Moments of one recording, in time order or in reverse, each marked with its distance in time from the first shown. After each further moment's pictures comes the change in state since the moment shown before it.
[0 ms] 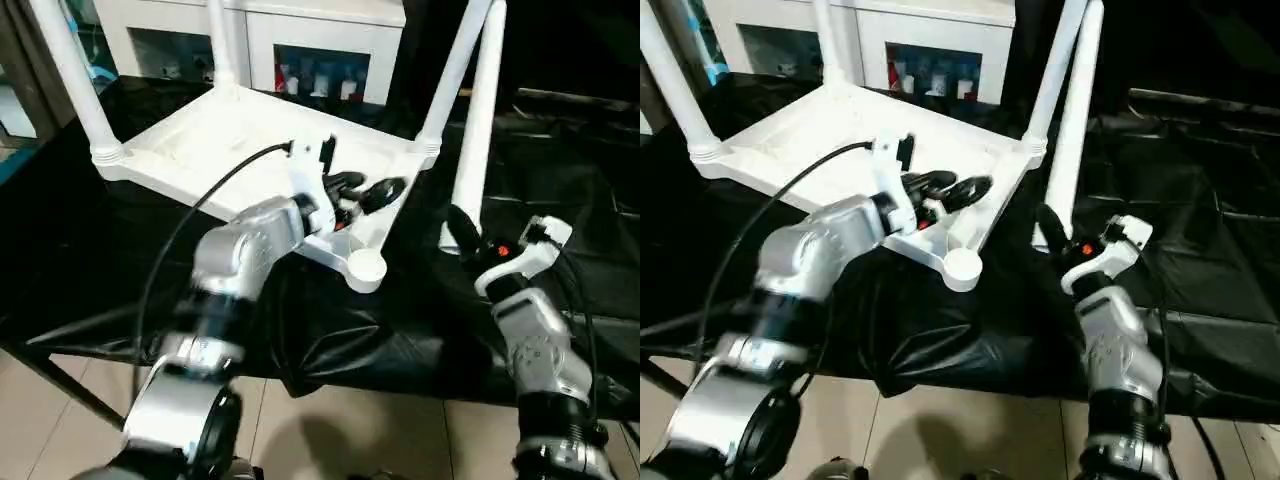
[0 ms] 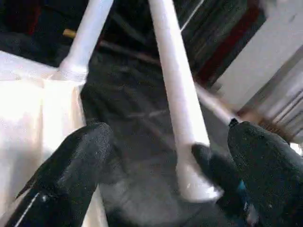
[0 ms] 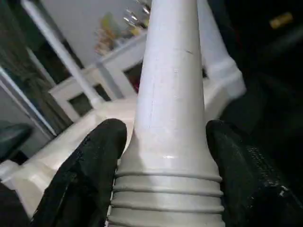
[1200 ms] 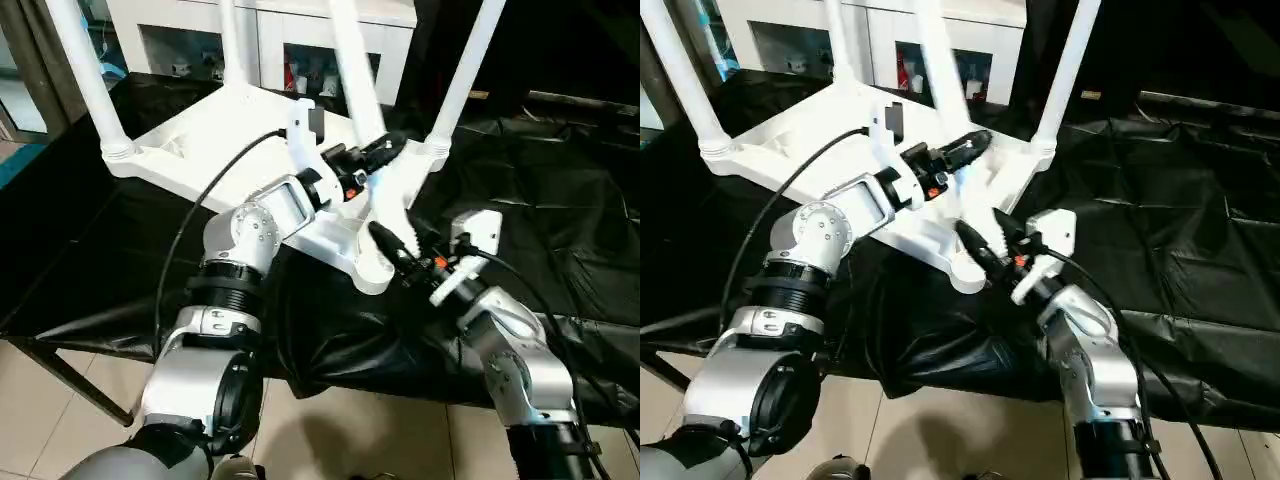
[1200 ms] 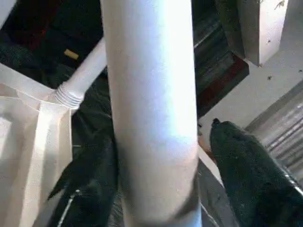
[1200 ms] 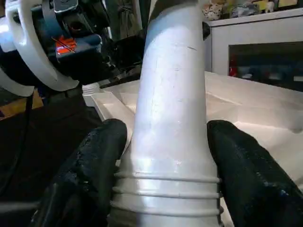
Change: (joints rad) left arm -0.085 -0.018 0.120 0.118 -0.066 -0.039 0.037; right arm 0.073 -0.056 0.340 -0.177 -0.163 -0.031 0.123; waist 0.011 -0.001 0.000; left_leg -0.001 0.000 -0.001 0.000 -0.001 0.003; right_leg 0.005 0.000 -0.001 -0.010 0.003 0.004
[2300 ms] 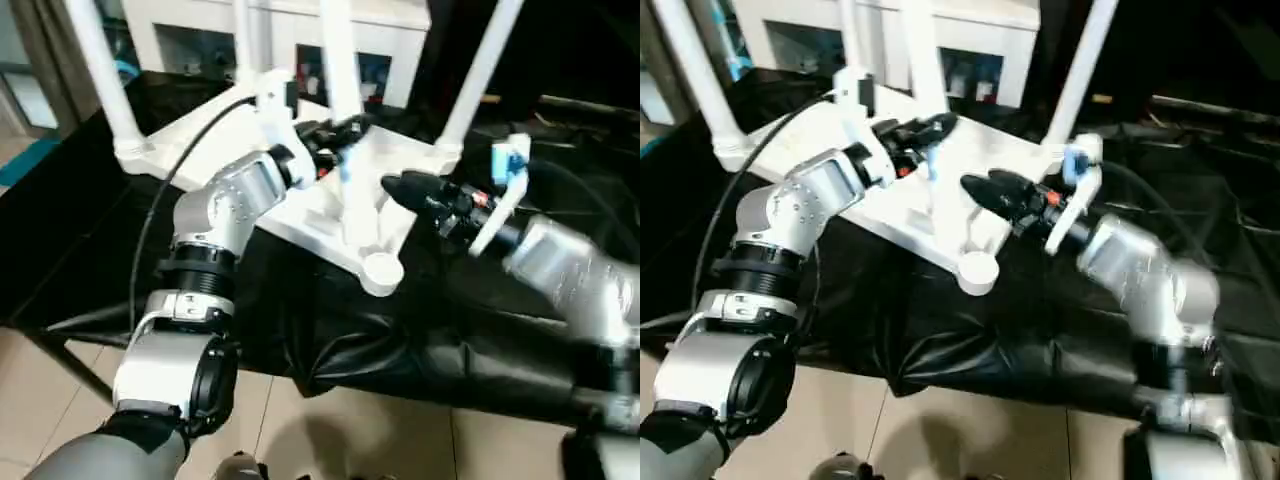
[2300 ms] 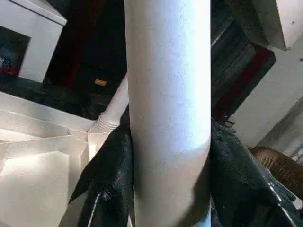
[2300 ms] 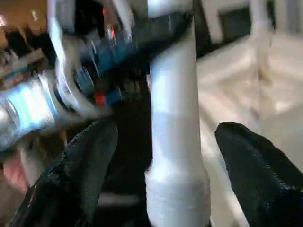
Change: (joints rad) left arm -0.038 0.115 -0.058 -0.036 0.064 -0.016 -0.049; right arm -0.310 -0.273 -0.075 0.036 0.348 0.688 0.128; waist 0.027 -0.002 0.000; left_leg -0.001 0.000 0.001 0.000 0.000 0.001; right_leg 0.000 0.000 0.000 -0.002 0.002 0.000
